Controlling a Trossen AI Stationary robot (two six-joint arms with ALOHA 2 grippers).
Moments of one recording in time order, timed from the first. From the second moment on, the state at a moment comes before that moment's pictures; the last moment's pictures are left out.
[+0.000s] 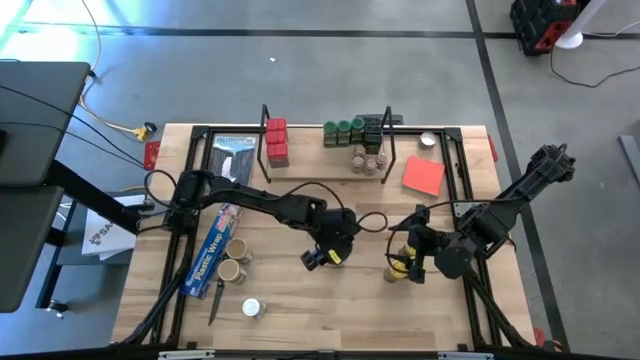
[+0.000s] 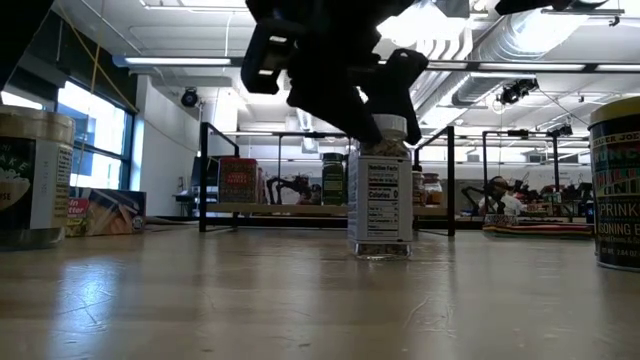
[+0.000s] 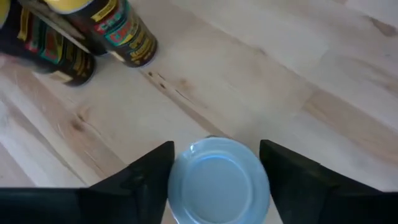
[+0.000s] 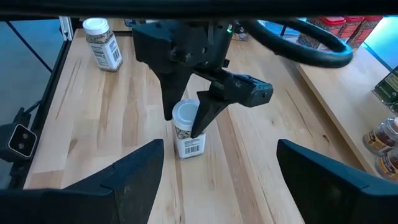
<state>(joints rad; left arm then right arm) -0.12 2.05 1.61 -0.55 0.25 0.78 0.69 1.14 0.97 -0.63 0.70 0.54</state>
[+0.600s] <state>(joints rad) 0.00 2.03 1.79 -0.89 0.26 0.32 0.69 1.14 0.97 -0.63 0.71 0.54</state>
